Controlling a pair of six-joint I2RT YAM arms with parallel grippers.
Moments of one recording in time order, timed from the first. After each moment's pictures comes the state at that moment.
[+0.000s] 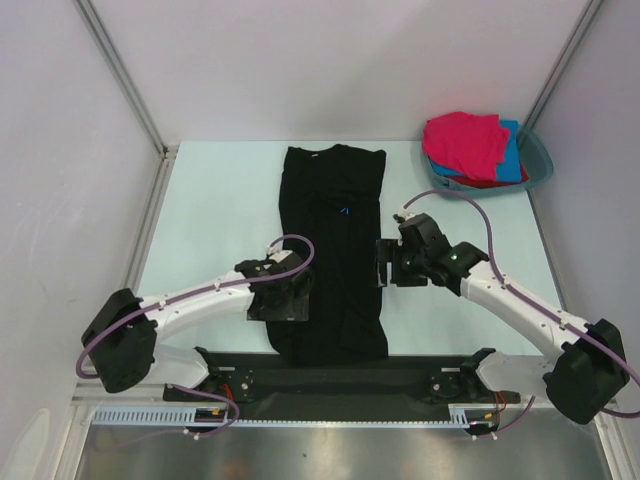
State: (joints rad) left arm -0.88 1.34 0.82 -0.81 -0.23 -0.83; right arm 0.62 1.18 0.90 -0.62 -0.08 0.55
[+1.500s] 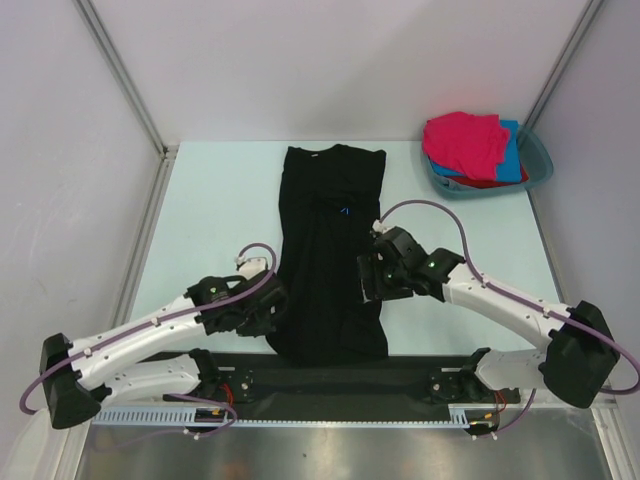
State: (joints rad) left arm -1.00 0.98 0.81 -1.11 -0.28 -1.03; right arm 0.79 1.26 0.90 -0.61 -0.02 0.60
